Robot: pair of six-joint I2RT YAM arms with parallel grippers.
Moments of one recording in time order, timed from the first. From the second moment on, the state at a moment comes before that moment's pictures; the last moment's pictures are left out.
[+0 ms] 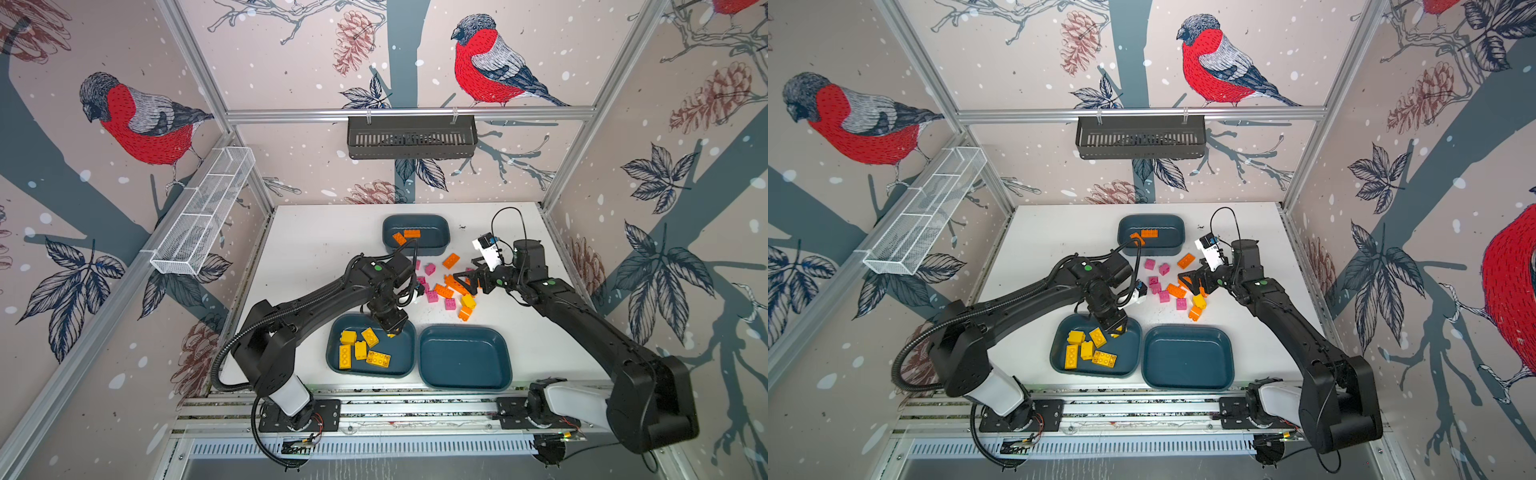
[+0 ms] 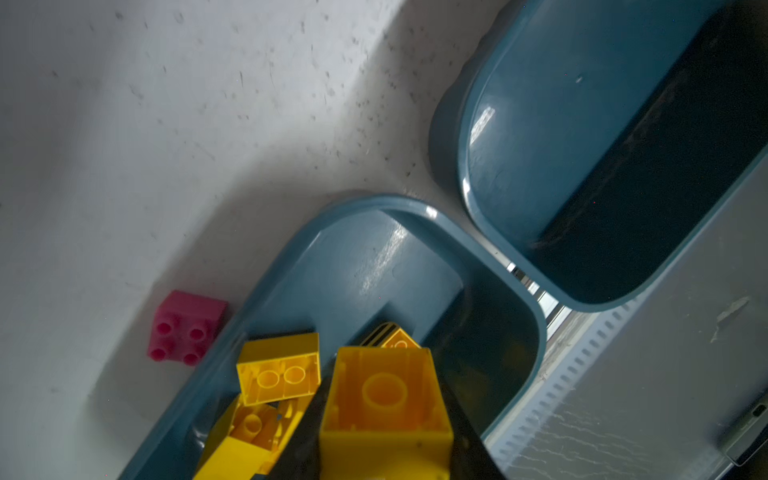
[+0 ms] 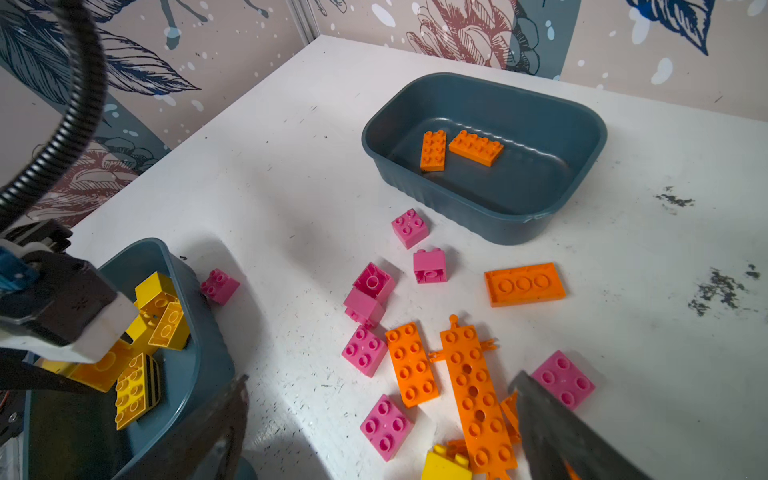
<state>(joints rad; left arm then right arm) -0.80 1.59 1.24 -1.11 0.25 0.13 0.23 1.23 0.79 -0.18 -0.63 -0.15</state>
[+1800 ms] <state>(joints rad) -0.62 2.16 1.58 -0.34 0.04 -0.39 0.27 1.31 0.82 -0.34 -0.79 -0.21</state>
